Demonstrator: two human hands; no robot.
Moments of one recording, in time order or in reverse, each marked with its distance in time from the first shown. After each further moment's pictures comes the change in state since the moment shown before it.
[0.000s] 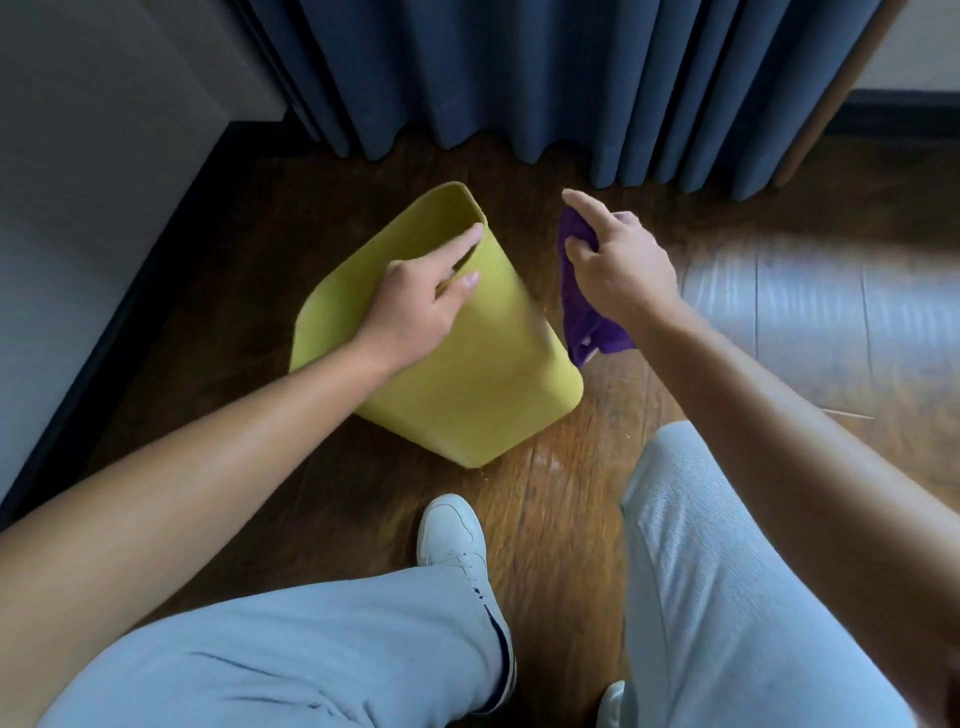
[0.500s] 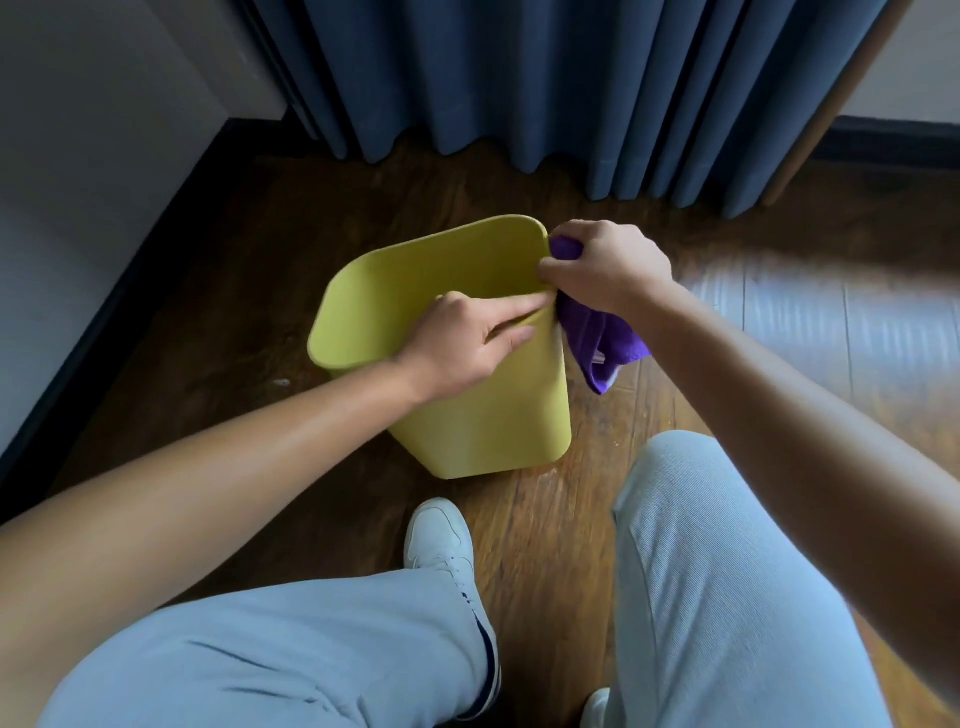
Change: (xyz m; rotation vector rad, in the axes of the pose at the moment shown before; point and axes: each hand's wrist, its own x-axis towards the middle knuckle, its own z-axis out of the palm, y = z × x) left_hand -0.012 0.032 0.023 0.031 -0.135 0.180; right_hand 0.001 -0.027 -0.020 -0.187 -0.135 -0.015
